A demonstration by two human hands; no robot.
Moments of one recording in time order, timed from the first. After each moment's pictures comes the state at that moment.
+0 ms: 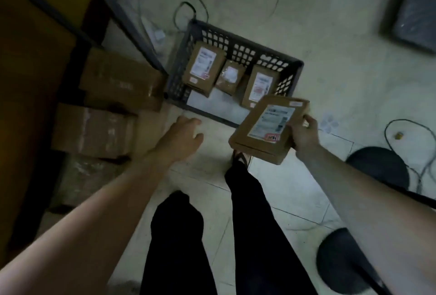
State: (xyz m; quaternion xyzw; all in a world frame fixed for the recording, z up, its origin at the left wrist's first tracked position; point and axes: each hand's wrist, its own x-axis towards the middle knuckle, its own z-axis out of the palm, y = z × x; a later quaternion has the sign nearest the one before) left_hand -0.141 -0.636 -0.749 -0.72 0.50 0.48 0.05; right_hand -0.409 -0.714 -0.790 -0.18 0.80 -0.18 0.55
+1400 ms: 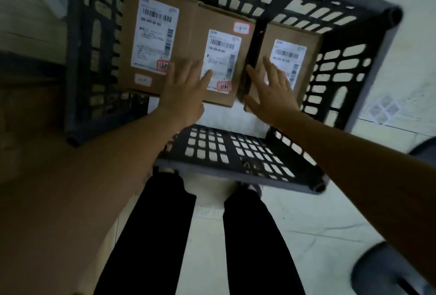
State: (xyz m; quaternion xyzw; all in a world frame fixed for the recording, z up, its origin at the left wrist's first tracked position) left_hand -0.140 -0.819 -1.122 -0.57 0.75 0.28 0.20; right_hand -0.343 -0.842 -1.138 -0.73 0.59 0.18 0.31
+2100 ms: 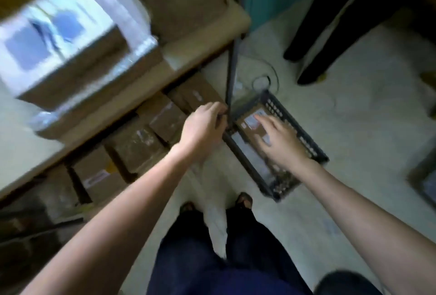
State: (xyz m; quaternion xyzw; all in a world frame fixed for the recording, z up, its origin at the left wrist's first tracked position) left_hand -0.142 -0.593 -0.542 -0.87 0.41 0.13 -0.23; right_hand -0.292 -0.726 -0.570 -0.93 0.21 -0.01 0.30
